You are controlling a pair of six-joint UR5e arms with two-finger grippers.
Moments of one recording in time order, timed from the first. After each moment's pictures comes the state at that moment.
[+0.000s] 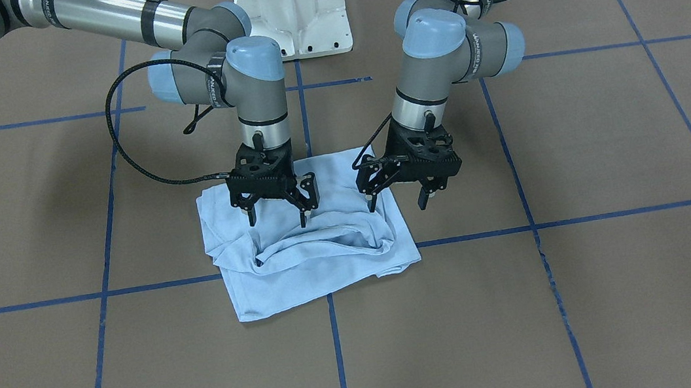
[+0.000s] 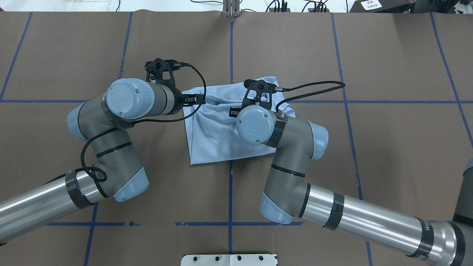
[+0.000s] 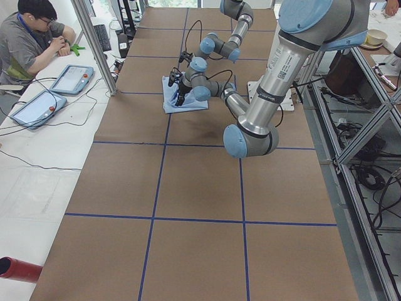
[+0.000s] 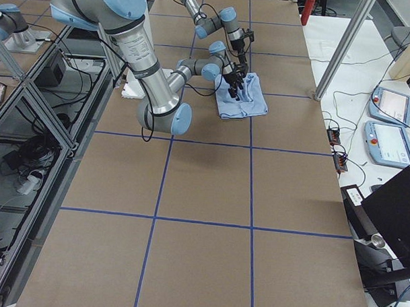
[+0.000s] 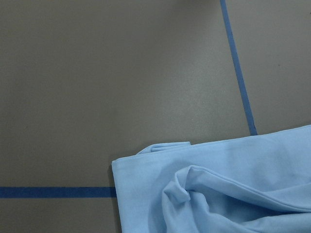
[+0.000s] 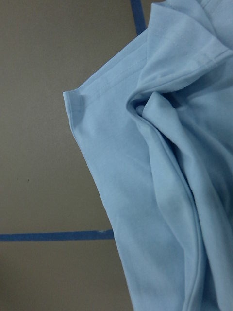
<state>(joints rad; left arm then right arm) -0.59 -2.15 -1.56 -2.07 -1.61 -1.23 0.45 -0.84 1.44 -1.38 1.36 1.44</state>
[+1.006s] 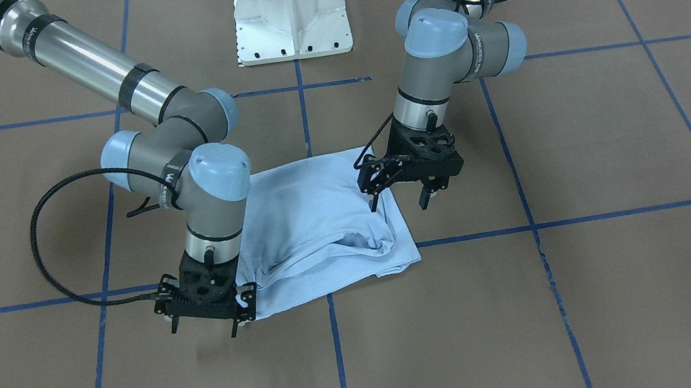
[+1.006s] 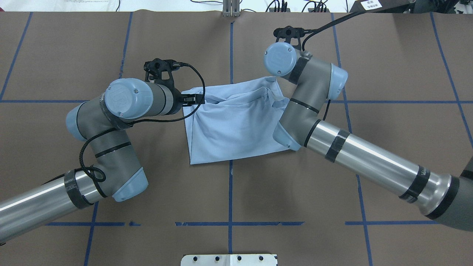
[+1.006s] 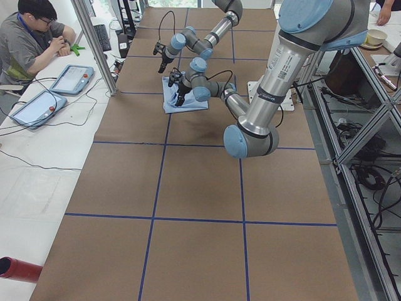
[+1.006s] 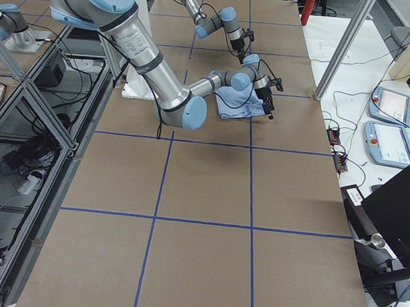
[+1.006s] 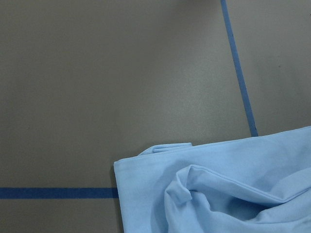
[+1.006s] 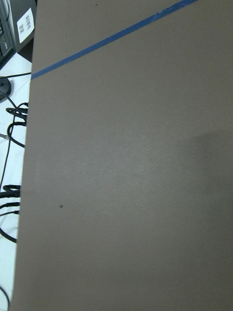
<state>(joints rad) -0.59 -2.15 -1.56 -2.07 -1.62 -1.23 0.73 -0.74 1.15 -1.32 1.47 1.15</state>
